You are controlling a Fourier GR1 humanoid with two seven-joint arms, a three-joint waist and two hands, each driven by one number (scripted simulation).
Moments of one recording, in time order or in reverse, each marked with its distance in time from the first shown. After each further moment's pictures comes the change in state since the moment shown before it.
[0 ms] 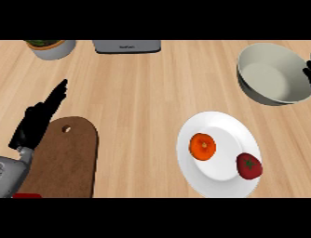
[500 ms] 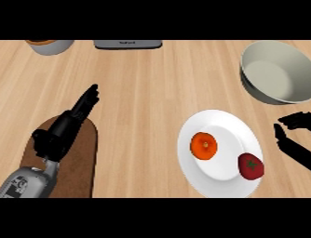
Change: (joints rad) left arm 0.054 -0.147 -0.058 -0.167 0.063 -0.041 -0.075; right arm 0.257 0.040 0.075 -0.131 0.270 -0.221 0.099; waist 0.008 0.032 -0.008
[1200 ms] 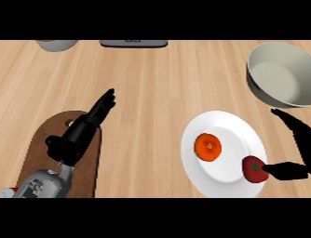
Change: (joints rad) left arm 0.006 -0.085 -0.032 -0.009 -0.007 -0.043 -0.012; right arm -0.044 -0.133 0.200 -0.024 0.354 0.188 0.327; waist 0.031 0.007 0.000
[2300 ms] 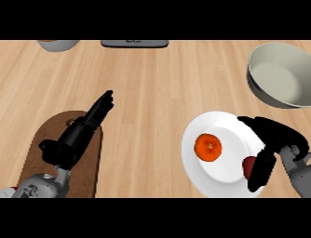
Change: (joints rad) left arm 0.033 -0.007 0.019 -0.054 -0.017 -0.018 0.030; right arm -0.338 0.061 0.174 0.000 -0.397 0.598 0.693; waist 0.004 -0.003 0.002
